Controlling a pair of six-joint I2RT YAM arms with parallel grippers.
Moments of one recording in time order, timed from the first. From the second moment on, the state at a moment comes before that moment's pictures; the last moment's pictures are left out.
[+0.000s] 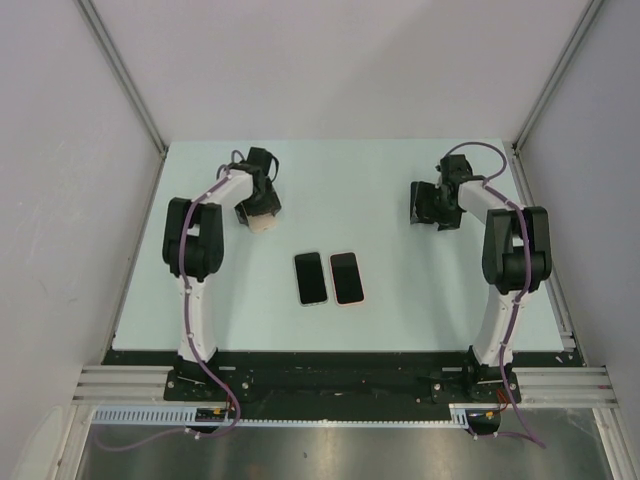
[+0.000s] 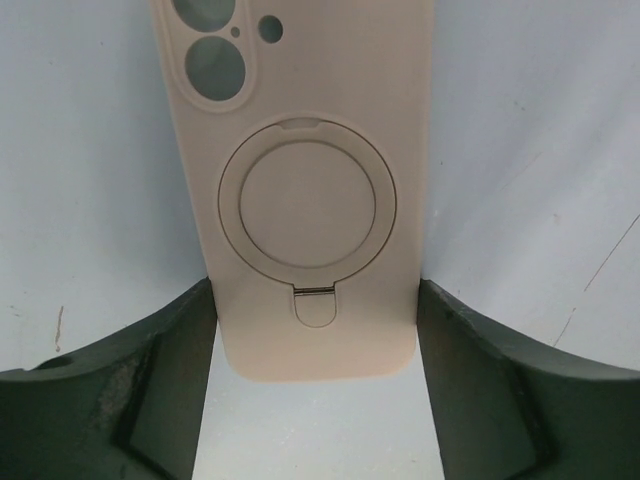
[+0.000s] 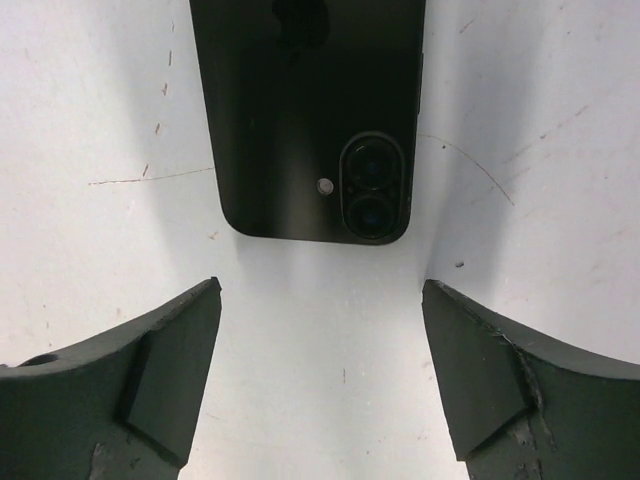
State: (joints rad) left arm -0.22 2.21 1.73 -0.73 -0.25 -0.61; right arm 0.07 2.01 1.44 -0.52 -0.12 0.27
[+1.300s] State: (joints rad) left arm -0.29 1.67 0.95 -0.01 0.73 -0.62; right arm 0.46 1.83 1.30 0.07 -0.56 0.96
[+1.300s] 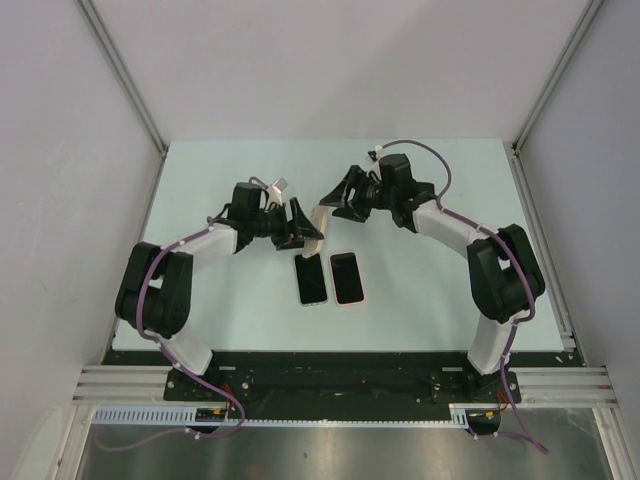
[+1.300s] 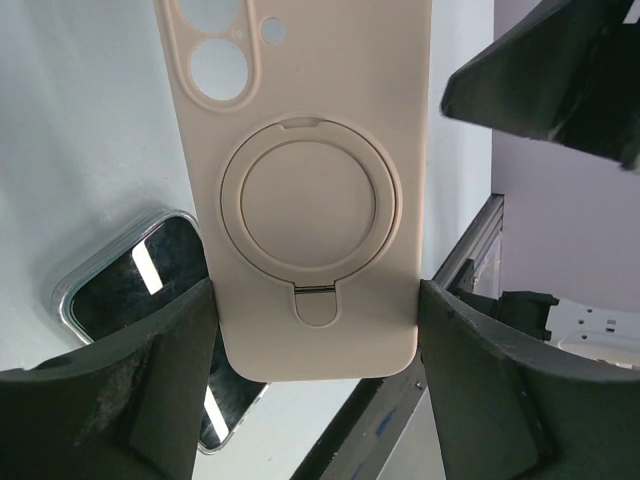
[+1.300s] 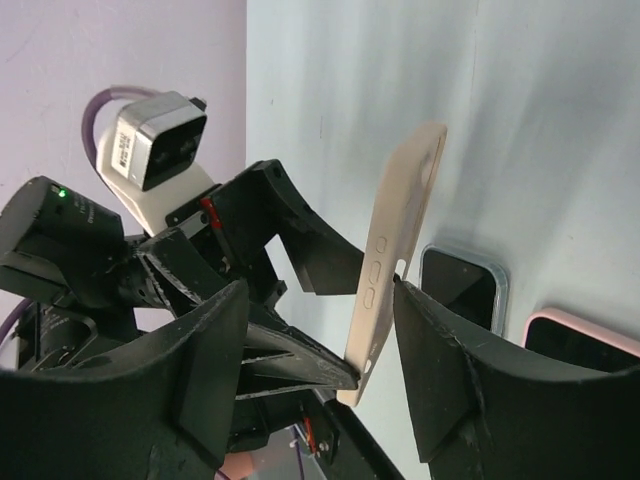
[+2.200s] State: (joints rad) left arm -0.30 1.49 0.97 -0.20 0.65 -0.53; right arm 0.45 1.71 1.29 -0.22 -0.40 0.76
